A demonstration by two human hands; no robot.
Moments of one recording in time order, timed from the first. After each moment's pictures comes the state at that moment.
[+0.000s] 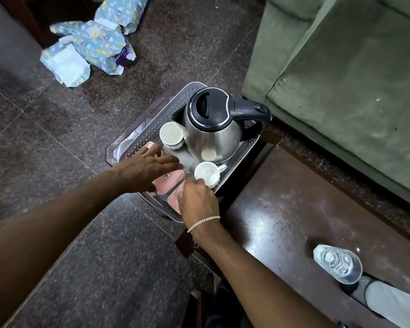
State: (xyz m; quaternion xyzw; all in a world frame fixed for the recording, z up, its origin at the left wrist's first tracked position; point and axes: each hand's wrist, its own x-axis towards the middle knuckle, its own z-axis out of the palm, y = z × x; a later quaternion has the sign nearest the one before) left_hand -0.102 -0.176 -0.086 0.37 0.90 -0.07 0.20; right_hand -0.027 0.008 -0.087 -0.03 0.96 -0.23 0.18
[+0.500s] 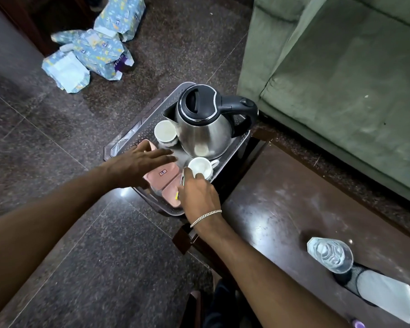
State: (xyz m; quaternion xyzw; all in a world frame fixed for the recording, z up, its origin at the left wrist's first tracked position) left_hand -0.095 -0.177 -0.078 0.34 0.91 -0.03 0.22; right_hand -0.021 0.031 -0.084 -0.06 0.96 -0.24 0.14
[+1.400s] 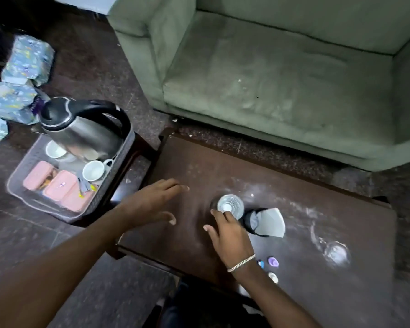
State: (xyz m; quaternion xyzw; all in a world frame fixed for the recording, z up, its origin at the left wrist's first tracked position) left_hand 0.027 0.128 -0.064 0.43 0.85 0.15 0.27; right_hand 0.189 0.343 -0.087 0.11 0.95 -0.29 0.11
